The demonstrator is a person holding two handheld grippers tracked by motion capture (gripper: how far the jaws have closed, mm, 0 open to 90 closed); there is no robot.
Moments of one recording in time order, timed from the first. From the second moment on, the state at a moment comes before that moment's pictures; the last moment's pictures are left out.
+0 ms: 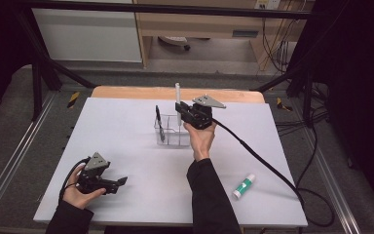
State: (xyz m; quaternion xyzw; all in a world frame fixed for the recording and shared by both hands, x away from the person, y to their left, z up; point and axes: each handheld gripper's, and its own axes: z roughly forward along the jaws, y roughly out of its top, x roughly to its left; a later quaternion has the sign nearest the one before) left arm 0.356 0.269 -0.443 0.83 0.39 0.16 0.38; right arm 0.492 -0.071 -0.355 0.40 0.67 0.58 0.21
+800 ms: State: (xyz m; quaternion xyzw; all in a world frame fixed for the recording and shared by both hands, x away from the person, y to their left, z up) left arm 0.356 0.270 -0.443 0.83 0.39 0.16 0.37; right arm 0.498 -0.053 -0.393 0.41 0.69 0.56 0.19
